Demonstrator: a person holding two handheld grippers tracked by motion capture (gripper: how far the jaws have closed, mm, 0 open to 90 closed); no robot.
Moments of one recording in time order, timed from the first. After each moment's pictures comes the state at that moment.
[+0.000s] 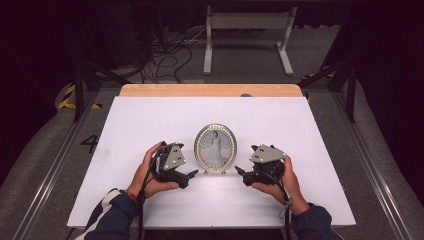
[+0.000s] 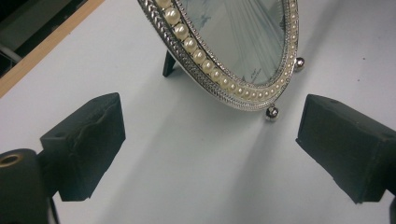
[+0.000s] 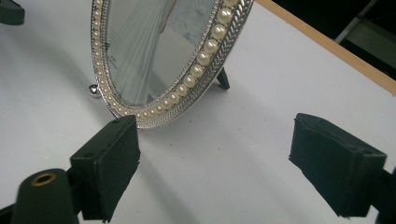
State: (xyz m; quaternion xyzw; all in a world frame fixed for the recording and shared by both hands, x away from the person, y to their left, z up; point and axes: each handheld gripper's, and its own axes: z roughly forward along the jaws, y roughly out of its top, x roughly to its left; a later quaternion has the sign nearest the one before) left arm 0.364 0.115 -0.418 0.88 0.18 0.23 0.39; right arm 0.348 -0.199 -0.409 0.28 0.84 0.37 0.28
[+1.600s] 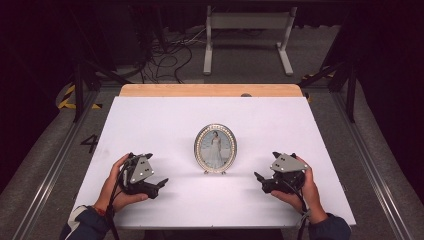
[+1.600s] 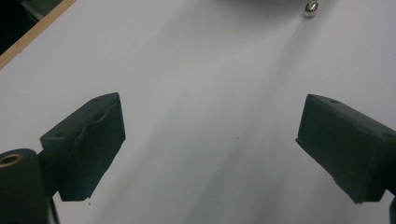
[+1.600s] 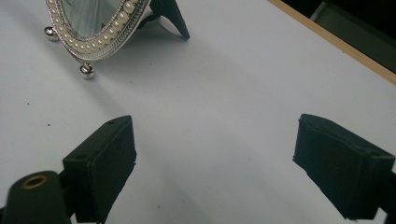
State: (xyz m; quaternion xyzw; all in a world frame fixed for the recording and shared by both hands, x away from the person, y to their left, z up) left arm 0.339 0.195 -0.436 0.88 0.22 0.25 0.35; right arm 0.326 -0.249 -0.422 0.31 0.83 0.35 0.31
